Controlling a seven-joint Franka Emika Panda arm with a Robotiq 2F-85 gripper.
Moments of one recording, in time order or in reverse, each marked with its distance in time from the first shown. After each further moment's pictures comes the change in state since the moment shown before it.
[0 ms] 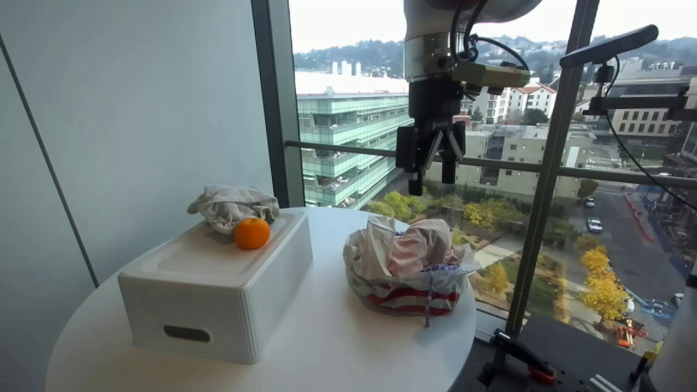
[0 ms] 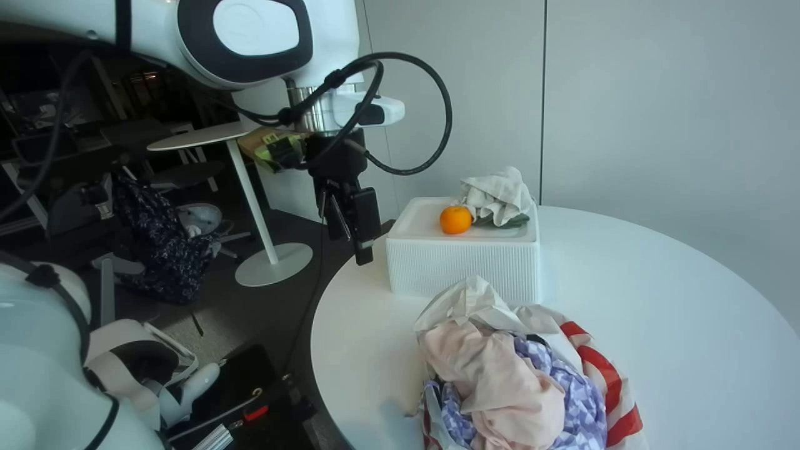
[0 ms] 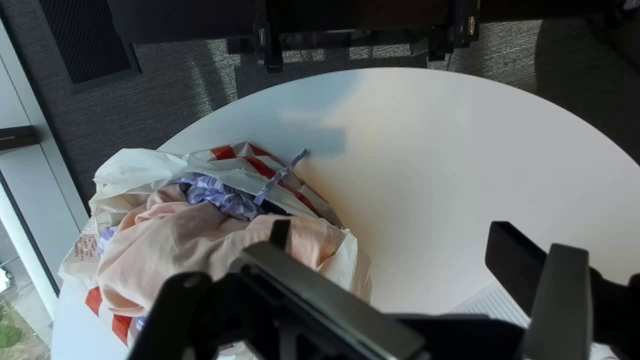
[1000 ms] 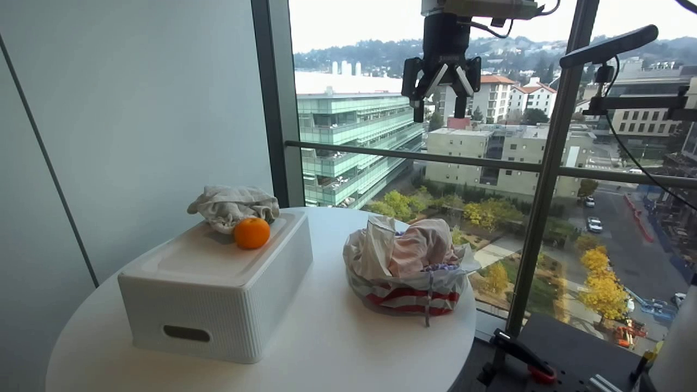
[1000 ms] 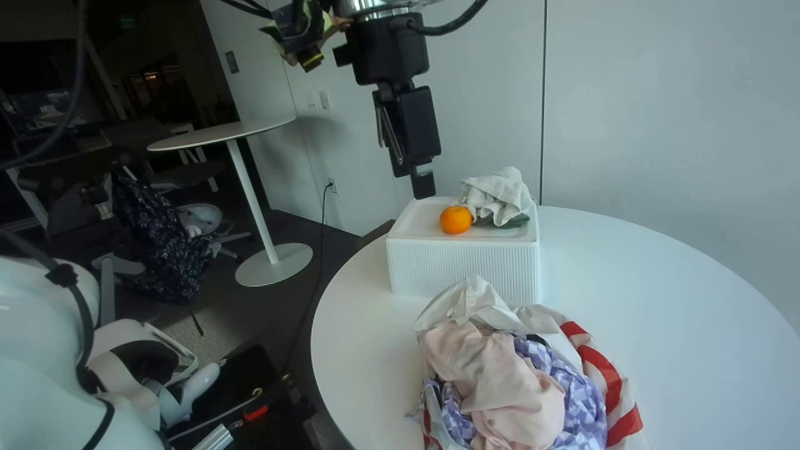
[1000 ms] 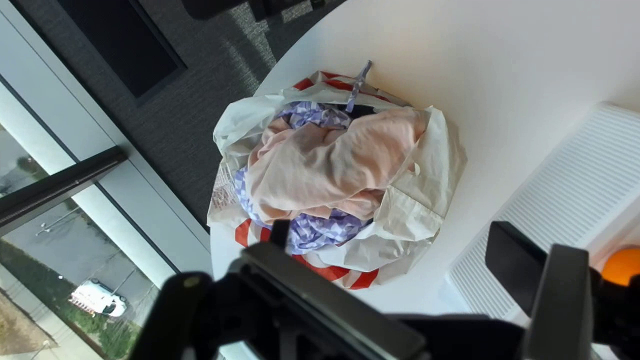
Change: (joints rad) arm -0.126 0.105 -0.067 0.310 -0.076 -0.102 0.160
